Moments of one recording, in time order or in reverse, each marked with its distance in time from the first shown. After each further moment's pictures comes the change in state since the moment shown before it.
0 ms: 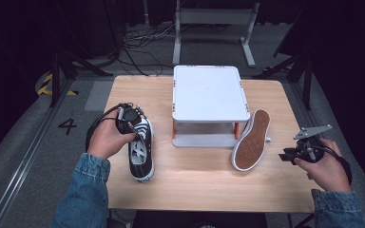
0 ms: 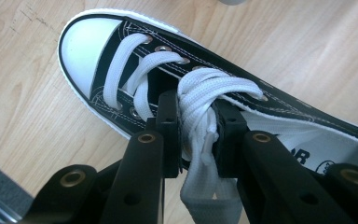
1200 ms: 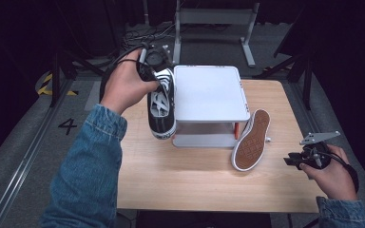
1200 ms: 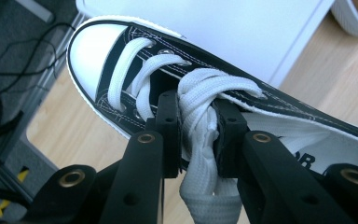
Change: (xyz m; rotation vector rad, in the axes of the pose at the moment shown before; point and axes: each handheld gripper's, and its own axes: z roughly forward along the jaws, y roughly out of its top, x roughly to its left) left arm -0.008 0.123 -0.122 -0.145 0.149 0.137; right arm 0.004 -0.018 -0.010 -0.012 -0.021 0.029
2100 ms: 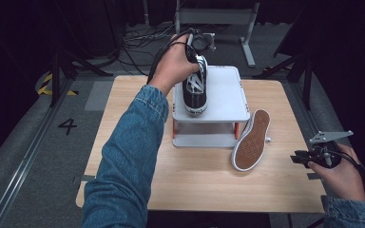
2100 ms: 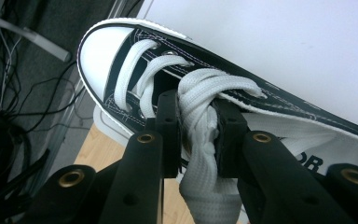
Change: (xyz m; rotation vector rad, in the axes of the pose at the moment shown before) left arm 0.017 0.105 0.070 -0.007 0.055 0.106; right arm -0.015 -0.008 -0.013 -0.051 0.000 0.022
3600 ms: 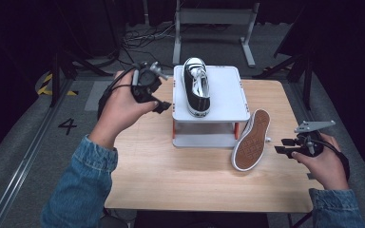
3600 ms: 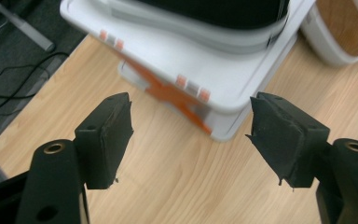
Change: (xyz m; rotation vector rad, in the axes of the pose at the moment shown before) left arm -0.060 -0.167 -0.051 -0.184 -0.045 -0.214; right arm 0.006 0.042 0.029 -0.062 0.033 -0.033
